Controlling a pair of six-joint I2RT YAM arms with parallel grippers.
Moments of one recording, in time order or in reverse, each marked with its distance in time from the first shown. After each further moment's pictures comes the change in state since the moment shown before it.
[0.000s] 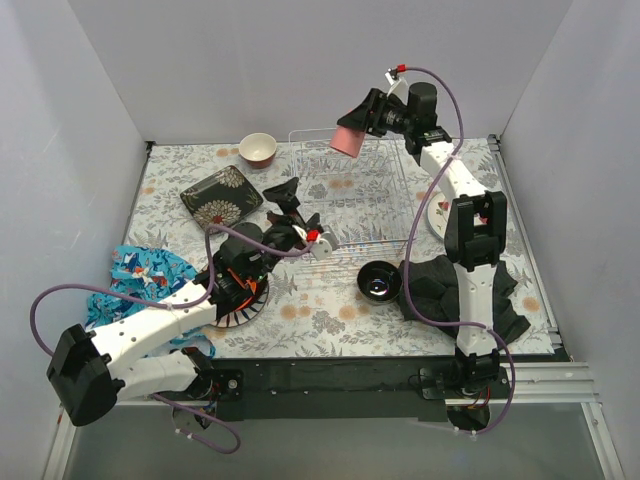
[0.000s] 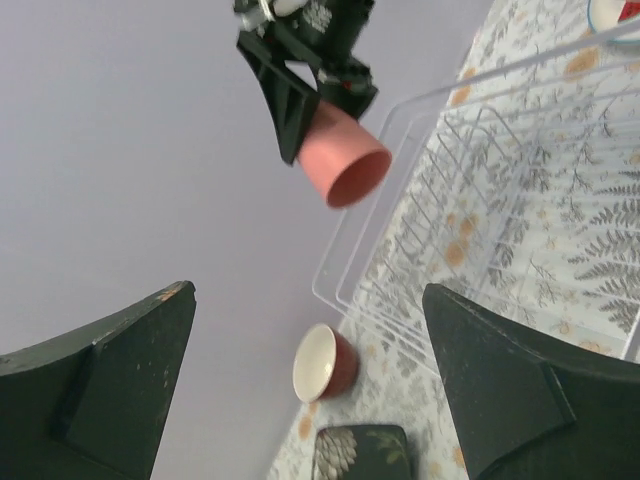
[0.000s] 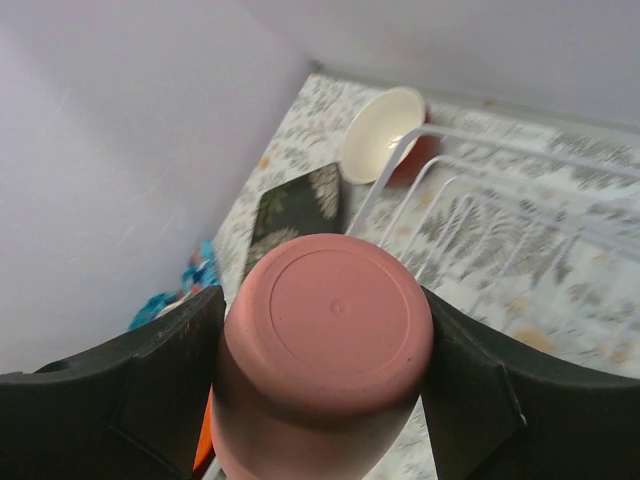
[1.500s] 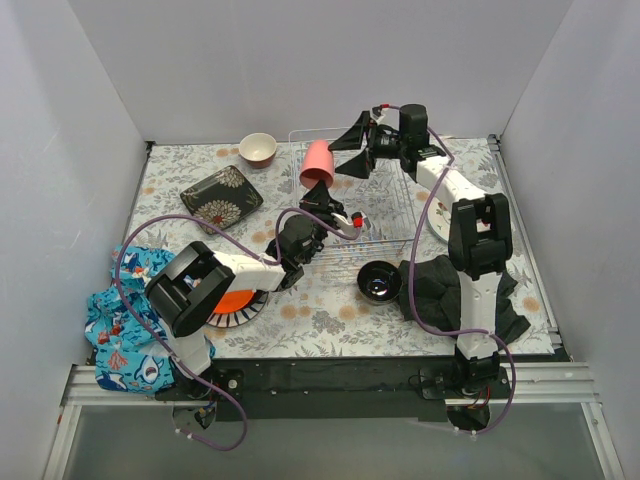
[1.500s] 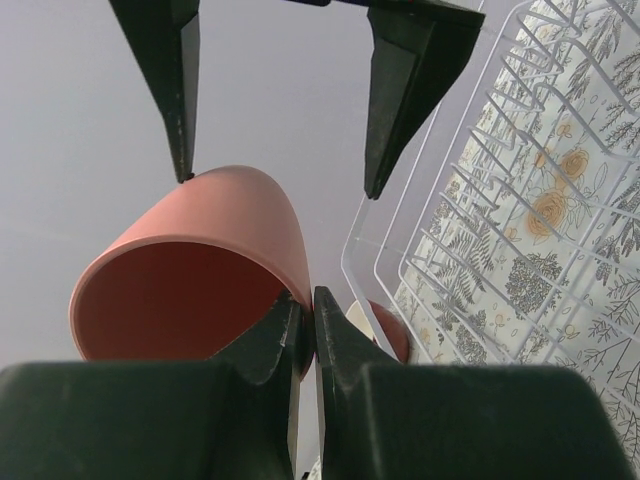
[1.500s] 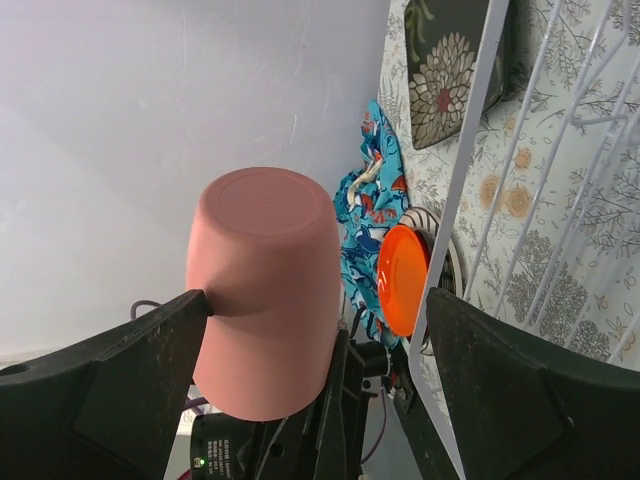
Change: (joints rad) left arm 0.032 0.689 0.123 0.606 -0.229 0.261; right arm 0.035 -0.114 -0.274 -0.008 -0.254 0.460
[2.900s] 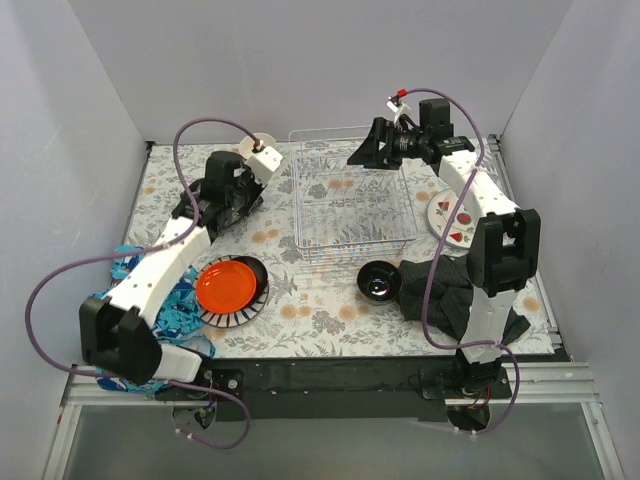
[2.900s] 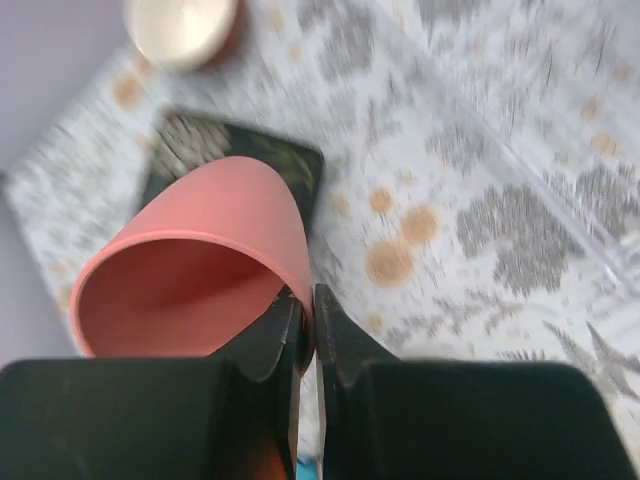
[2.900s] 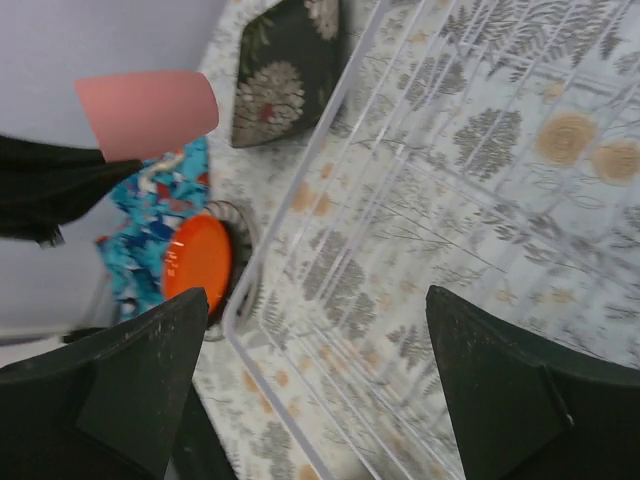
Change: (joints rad) left arm 0.476 -0.305 0.419 -1.554 0.319 -0.861; right arm -0.028 -0.244 -0.028 -0.480 0.281 -0.856
